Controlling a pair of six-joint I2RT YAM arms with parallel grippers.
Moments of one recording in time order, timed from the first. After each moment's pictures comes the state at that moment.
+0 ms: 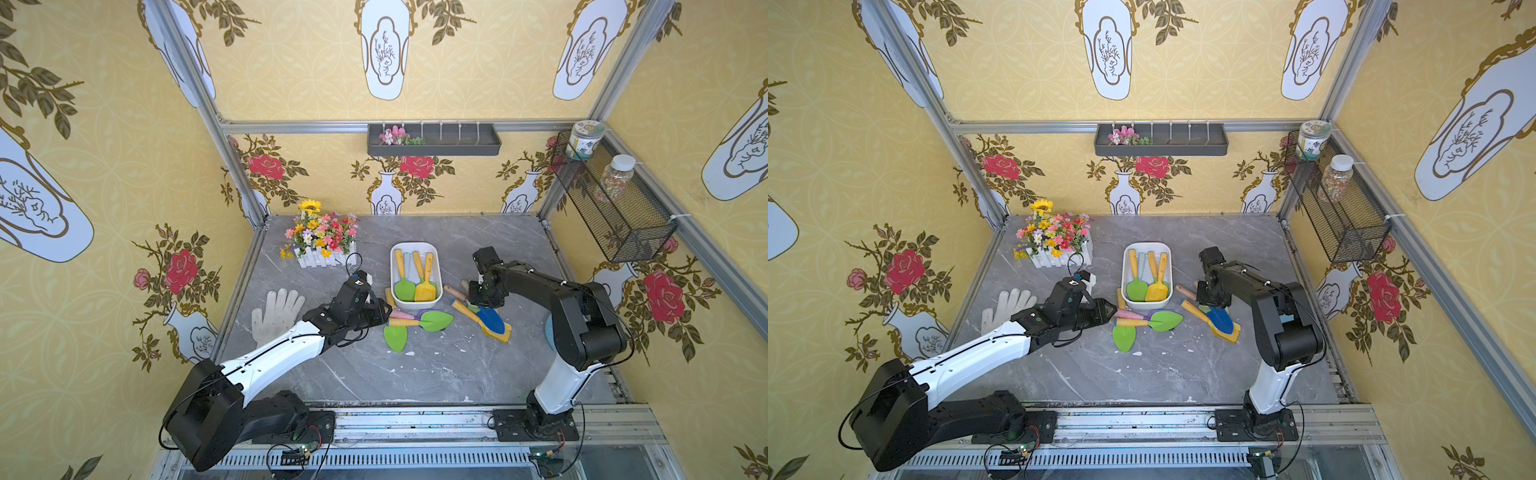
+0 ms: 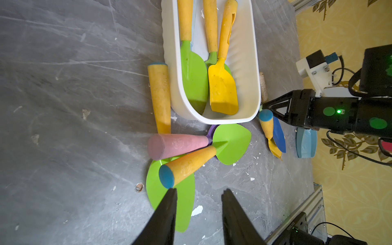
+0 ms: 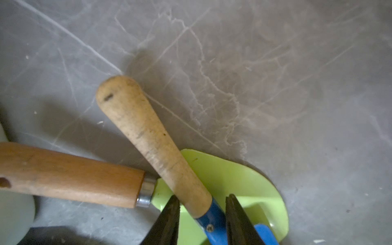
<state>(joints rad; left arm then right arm) -0.67 1.23 0.70 -0.23 0.13 -0.80 0.23 1.77 1.07 -0.62 0.03 0.38</state>
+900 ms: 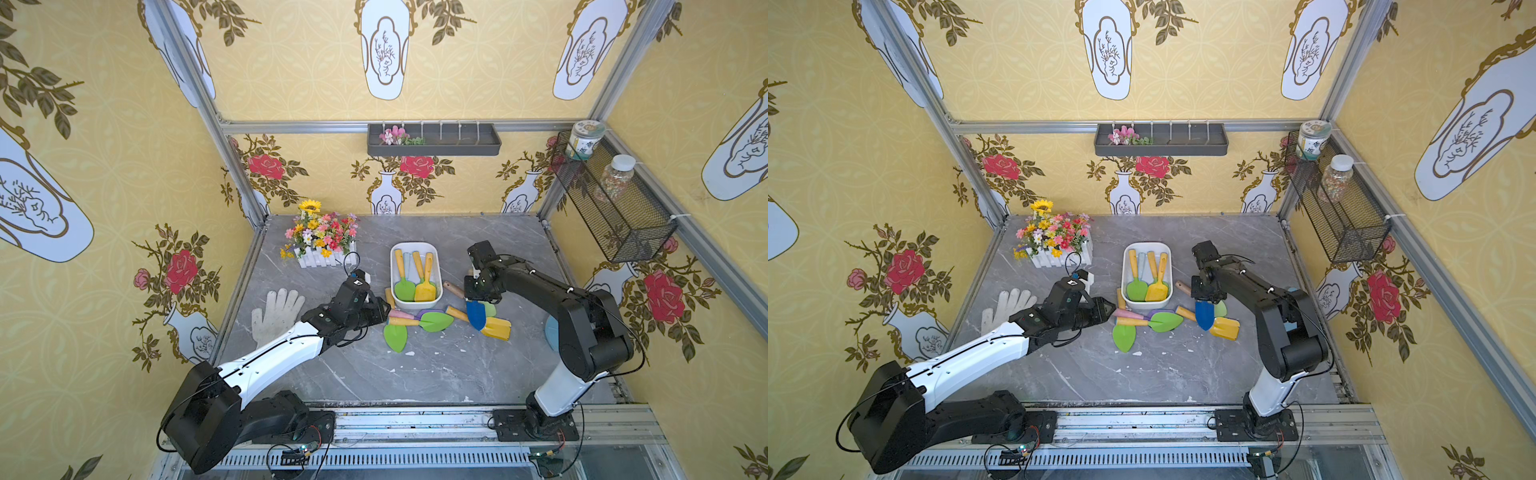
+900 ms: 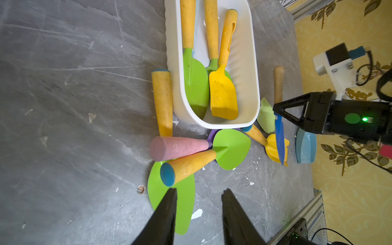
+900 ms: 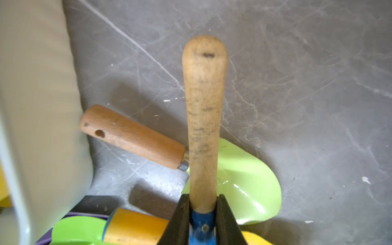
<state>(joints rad) -0.67 1.22 0.70 -0.23 0.11 -0.81 0.31 1.69 1.14 -0.70 0.07 0.35</state>
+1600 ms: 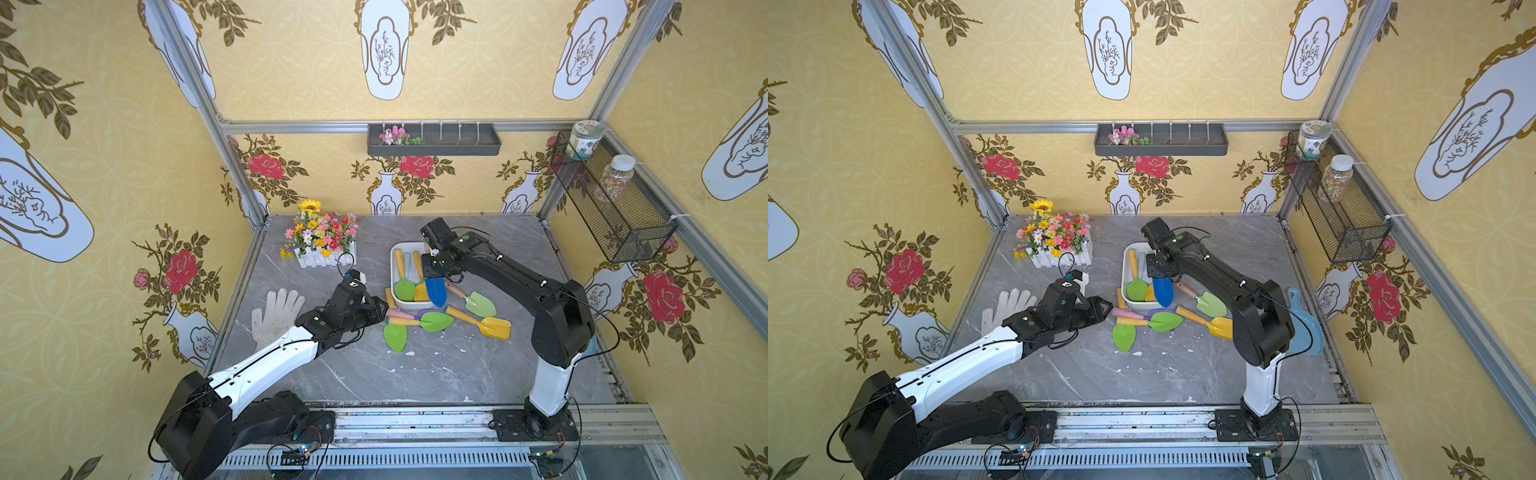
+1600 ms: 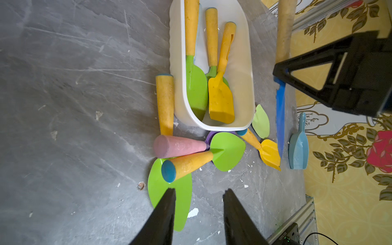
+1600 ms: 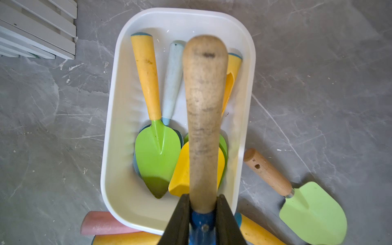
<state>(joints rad) -0.66 1.15 0.68 -0.25 0.09 -0.85 0.57 1.89 1.64 -0.86 0.11 0.42</state>
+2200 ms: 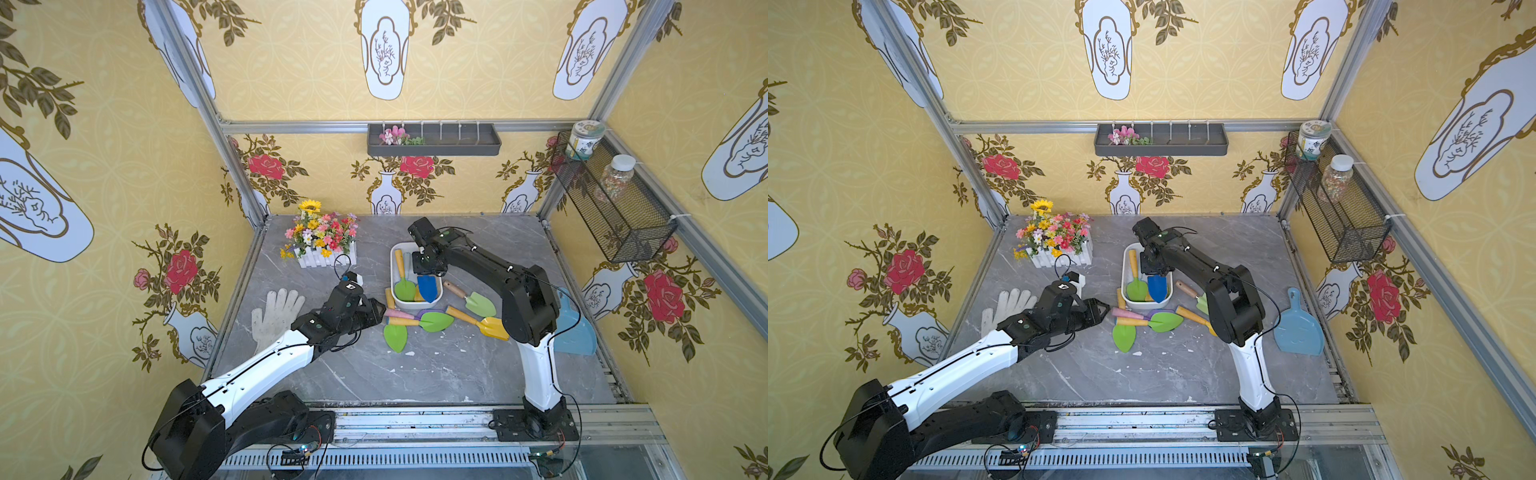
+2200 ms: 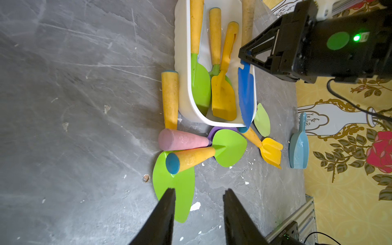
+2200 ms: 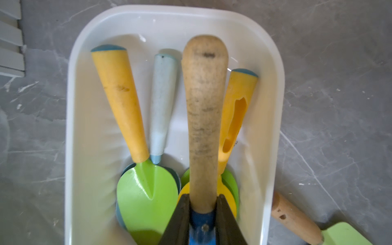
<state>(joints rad) -0.66 1.11 0.67 -0.28 0.08 -0.86 0.55 2.13 1.81 -0.87 0.14 0.45</state>
